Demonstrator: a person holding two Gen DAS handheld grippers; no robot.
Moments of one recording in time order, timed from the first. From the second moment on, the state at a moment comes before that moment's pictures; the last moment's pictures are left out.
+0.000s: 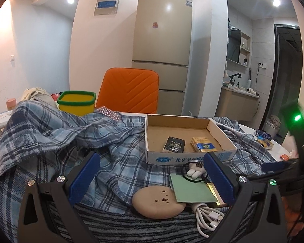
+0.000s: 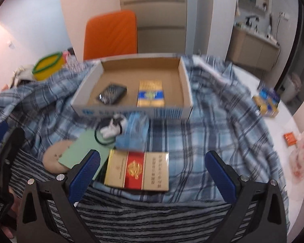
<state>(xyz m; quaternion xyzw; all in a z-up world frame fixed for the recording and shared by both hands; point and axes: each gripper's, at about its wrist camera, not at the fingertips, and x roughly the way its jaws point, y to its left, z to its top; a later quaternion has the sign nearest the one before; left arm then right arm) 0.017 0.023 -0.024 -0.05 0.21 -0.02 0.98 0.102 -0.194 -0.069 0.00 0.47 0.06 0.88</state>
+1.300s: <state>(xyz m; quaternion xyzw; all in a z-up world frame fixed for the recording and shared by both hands) 0.045 0.000 -0.045 -0.07 0.45 -0.12 0.88 0.082 -0.227 -0.044 -0.01 0.46 0.04 0.89</state>
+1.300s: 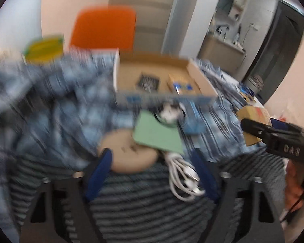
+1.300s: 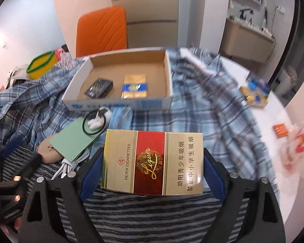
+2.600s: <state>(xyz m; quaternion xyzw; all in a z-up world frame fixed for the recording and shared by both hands) 0.068 -0.040 -0.064 -0.02 0.50 -0.10 0.86 0.061 -0.271 -0.045 -0.03 0.40 0.03 0.91</state>
